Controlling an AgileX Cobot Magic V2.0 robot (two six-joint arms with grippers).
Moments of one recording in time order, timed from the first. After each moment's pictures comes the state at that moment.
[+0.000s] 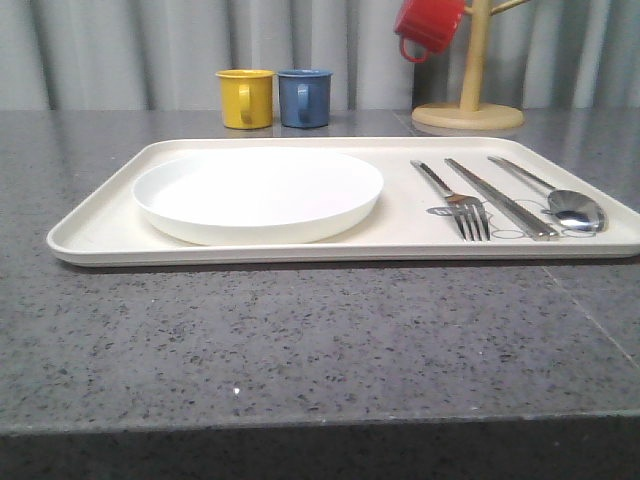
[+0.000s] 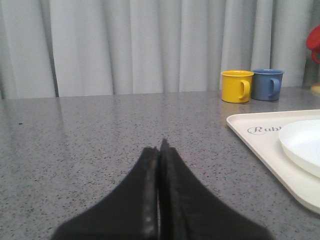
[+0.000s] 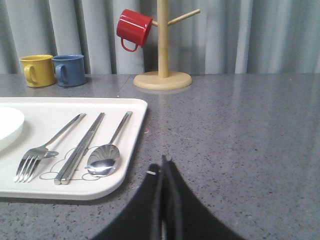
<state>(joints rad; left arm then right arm) -0.05 0.00 0.00 -0.06 0.02 0.08 0.05 -0.01 0.03 0.19 0.03 -0.13</state>
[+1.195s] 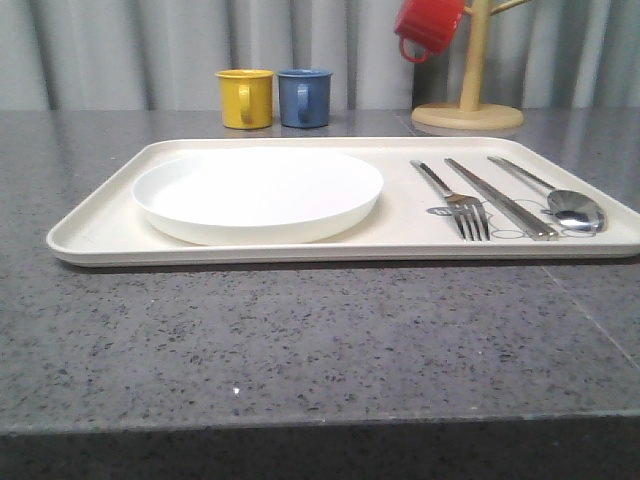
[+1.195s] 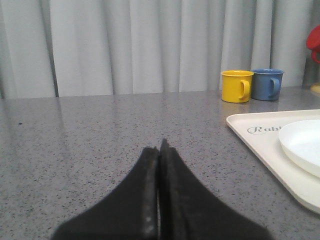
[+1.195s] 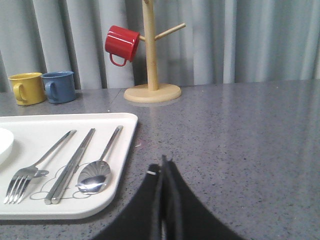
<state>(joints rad) -0.05 0.00 0.00 -0.06 0.02 0.08 0.02 -0.01 0.03 -0.01 -0.02 0.10</state>
